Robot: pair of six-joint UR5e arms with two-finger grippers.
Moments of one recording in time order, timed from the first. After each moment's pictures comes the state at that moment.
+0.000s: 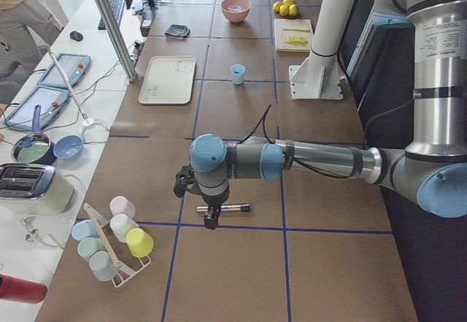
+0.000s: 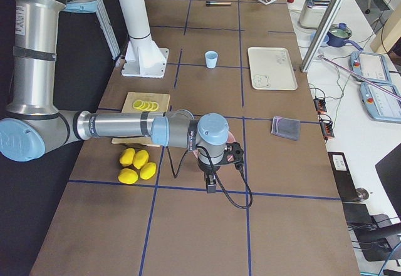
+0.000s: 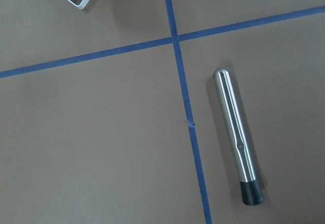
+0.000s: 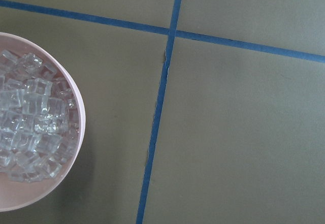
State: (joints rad) left arm -1.59 -1.47 -1.78 -1.45 -2.36 0.23; right arm 1.60 -1.72 1.80 -1.69 2.31 -0.21
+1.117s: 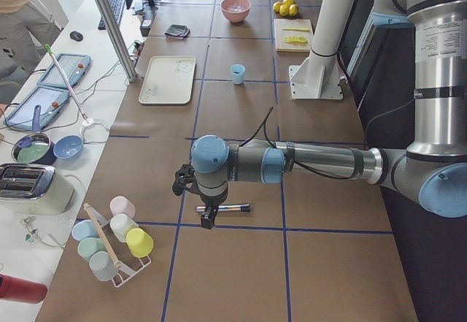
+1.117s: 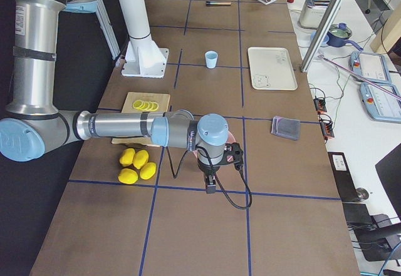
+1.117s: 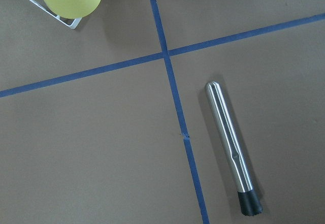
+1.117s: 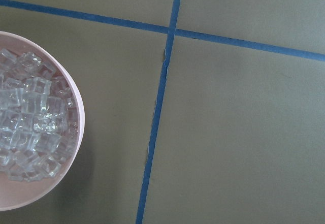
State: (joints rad) left arm -1.60 -1.46 -1.76 -1.52 -2.36 0.23; right arm 1.60 -1.72 1.80 -1.69 2.31 -0.21
